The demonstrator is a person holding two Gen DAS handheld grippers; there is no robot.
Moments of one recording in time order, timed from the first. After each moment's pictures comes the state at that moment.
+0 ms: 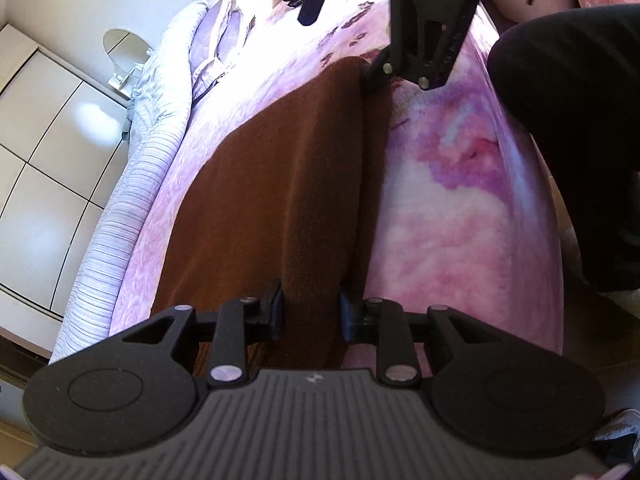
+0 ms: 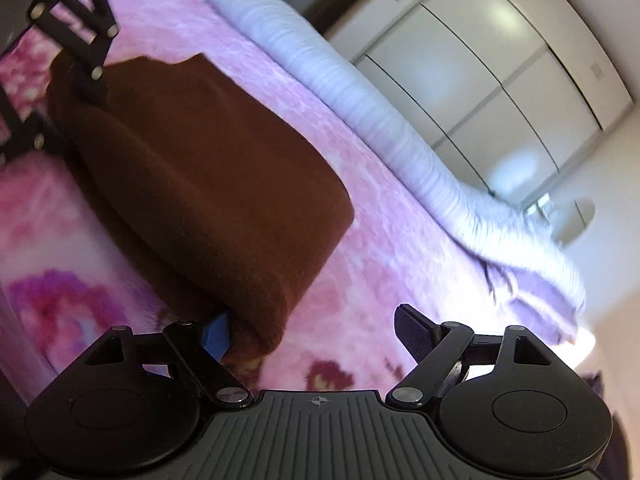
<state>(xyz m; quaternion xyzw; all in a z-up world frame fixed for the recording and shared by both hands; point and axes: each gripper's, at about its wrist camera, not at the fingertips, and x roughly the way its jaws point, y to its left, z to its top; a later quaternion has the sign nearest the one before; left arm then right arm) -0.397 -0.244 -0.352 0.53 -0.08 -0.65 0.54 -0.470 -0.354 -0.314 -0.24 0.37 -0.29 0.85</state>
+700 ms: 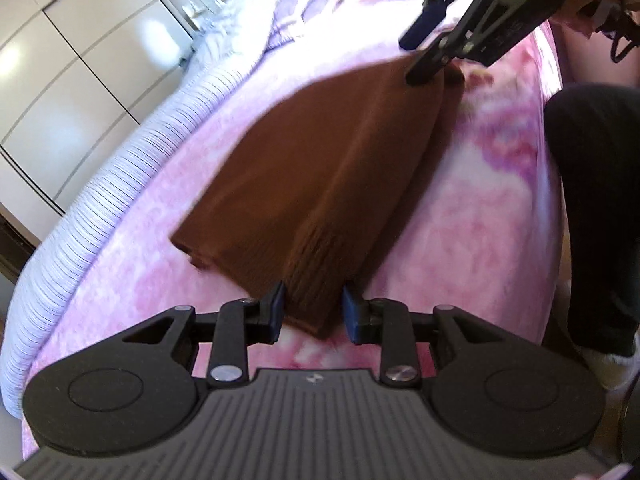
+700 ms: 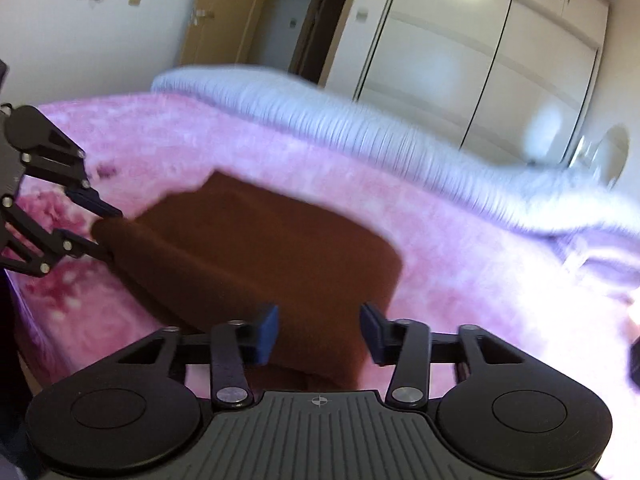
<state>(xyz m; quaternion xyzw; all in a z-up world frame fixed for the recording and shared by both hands) -0.348 -0.205 -0.332 0.45 0.04 -0.63 0.63 -0.460 -0.366 -0.269 -0.05 0.31 -0.22 0.92</state>
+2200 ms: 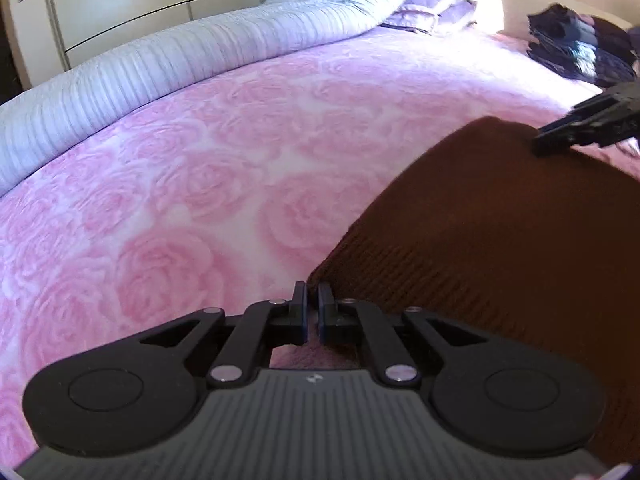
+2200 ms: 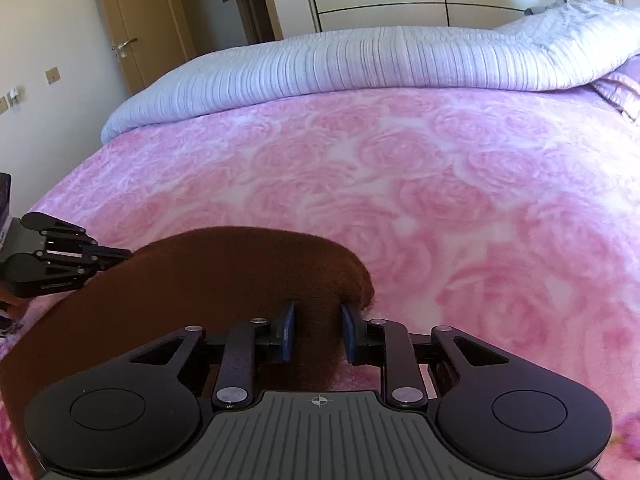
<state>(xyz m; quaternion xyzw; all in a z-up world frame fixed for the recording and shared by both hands) -0.170 -0.350 -0.319 0.30 0.24 -0.61 0.70 -0.390 -0.557 -0.269 0.16 0.31 -0.20 0.91</state>
